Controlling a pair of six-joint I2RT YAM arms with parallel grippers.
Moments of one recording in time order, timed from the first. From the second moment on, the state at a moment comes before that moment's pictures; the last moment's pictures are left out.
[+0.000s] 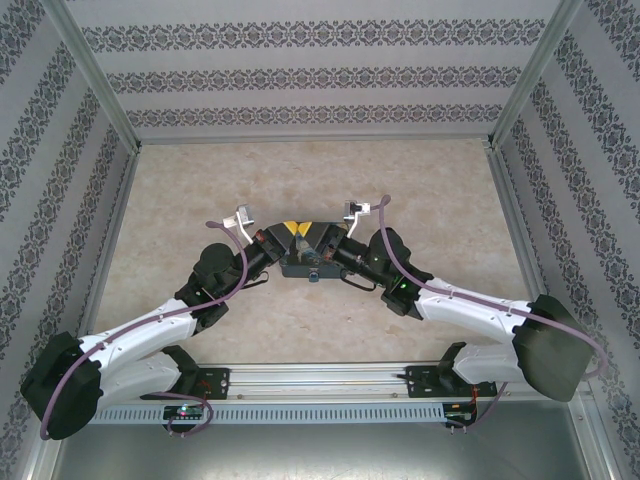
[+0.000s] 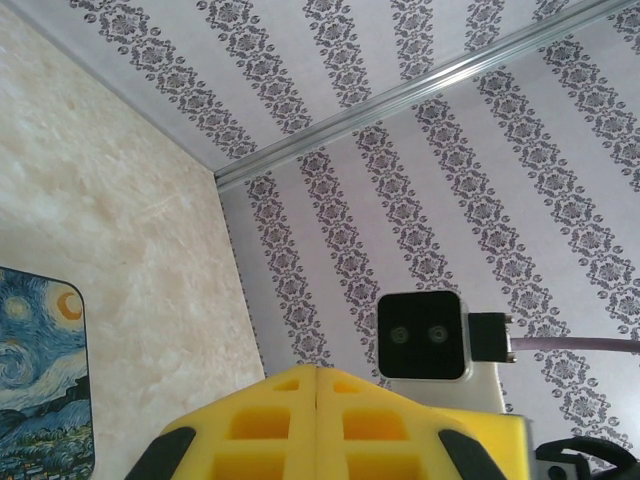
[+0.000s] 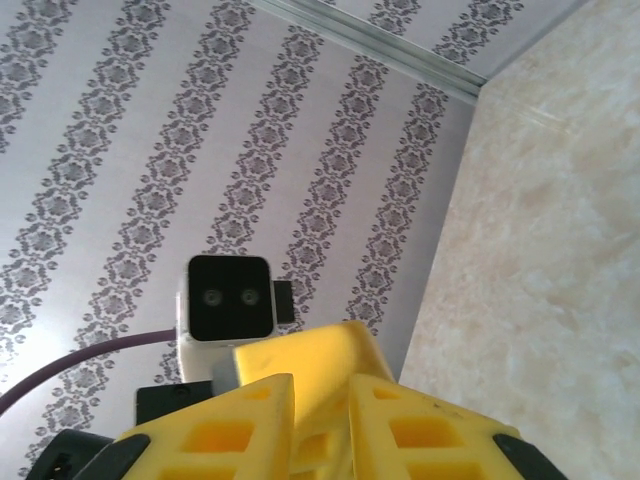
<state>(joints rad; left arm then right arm) -0.68 1.04 0.47 0.62 0.06 -1.14 0.84 1.25 0.63 0.66 -0.16 1.21</state>
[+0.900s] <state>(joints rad) -0.64 0.76 0.36 0.06 -0.07 -1.25 0.87 1.19 0.54 0.08 -0.14 0.99</state>
